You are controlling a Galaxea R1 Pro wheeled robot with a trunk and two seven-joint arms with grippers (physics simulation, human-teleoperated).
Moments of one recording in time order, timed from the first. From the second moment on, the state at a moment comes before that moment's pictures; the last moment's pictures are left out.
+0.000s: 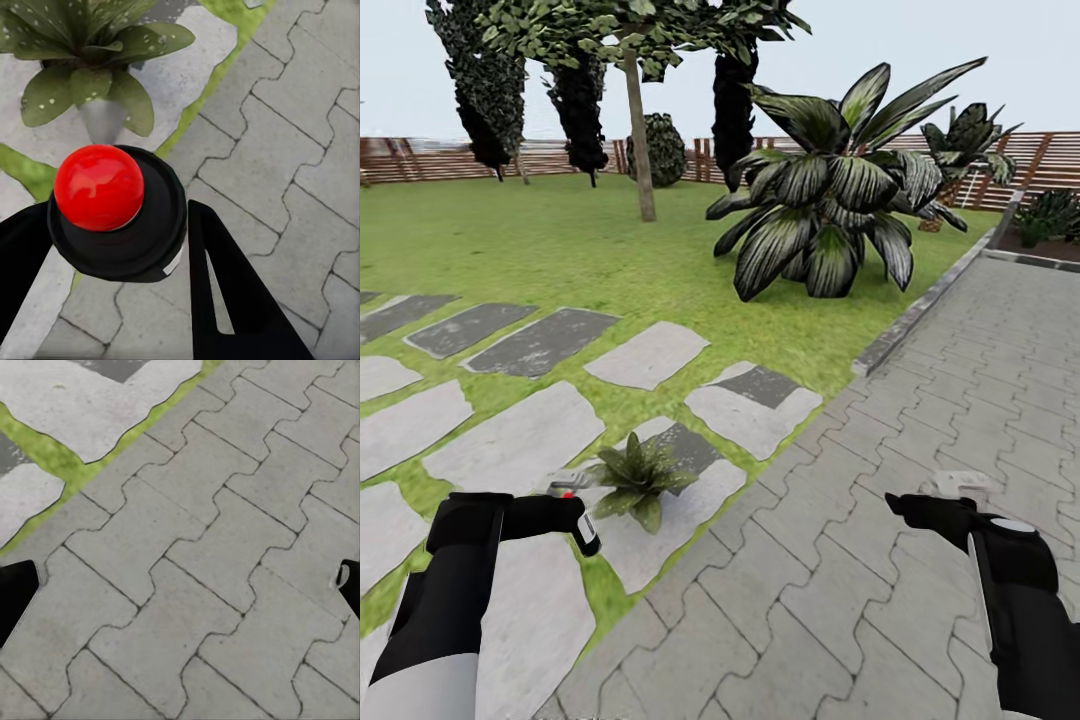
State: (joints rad) left arm -0.53 0.00 0.35 -1.47 -0.72 1.00 -1.01; right arm -0.40 -0.05 -0.36 -1.58 0.32 0.84 0.40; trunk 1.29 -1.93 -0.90
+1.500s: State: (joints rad) left arm -0.53 -0.01 0.35 -1.47 -0.72 1.00 -1.01; right arm -0.40 -0.05 -0.36 -1.58 0.32 0.82 0.40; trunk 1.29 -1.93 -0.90
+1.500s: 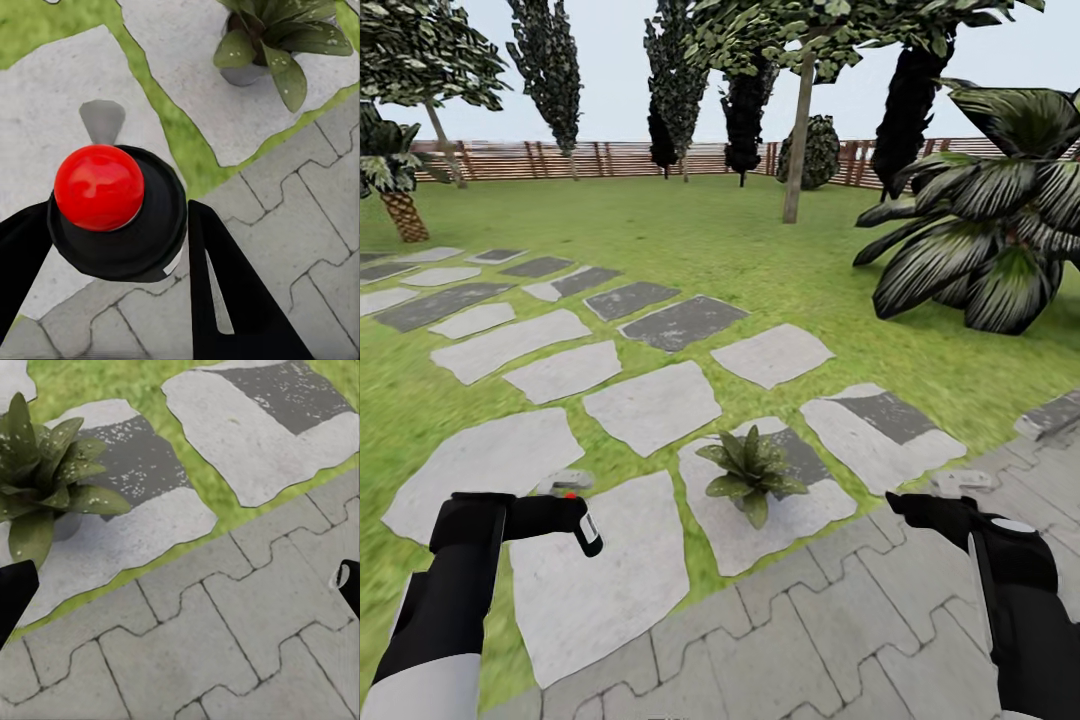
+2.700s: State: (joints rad) left arm -0.53 0.00 0.35 -1.46 -0.72 0.99 -1.01; right arm -0.40 -0.05 -0.36 -1.58 0.32 0.82 0.40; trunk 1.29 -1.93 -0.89
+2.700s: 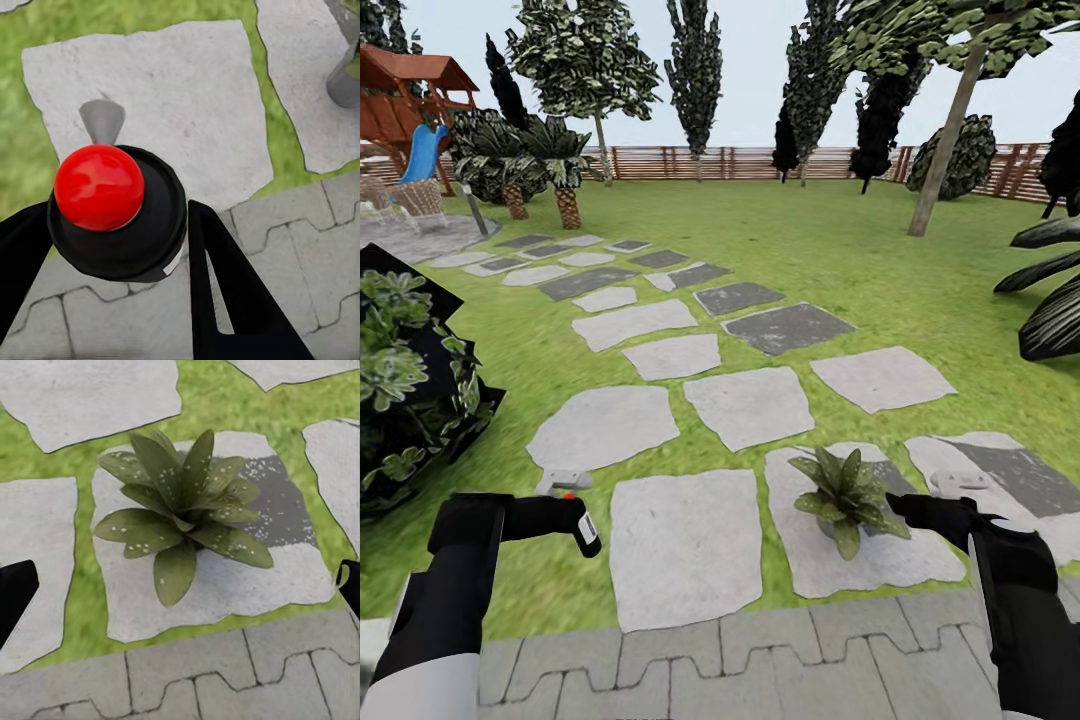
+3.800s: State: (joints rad) left arm -0.53 -0.01 0.36 -1.47 -0.72 0.99 -1.01; right arm -0.40 -0.06 -0.35 -1.58 0.32 0.81 0.40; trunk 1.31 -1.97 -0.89
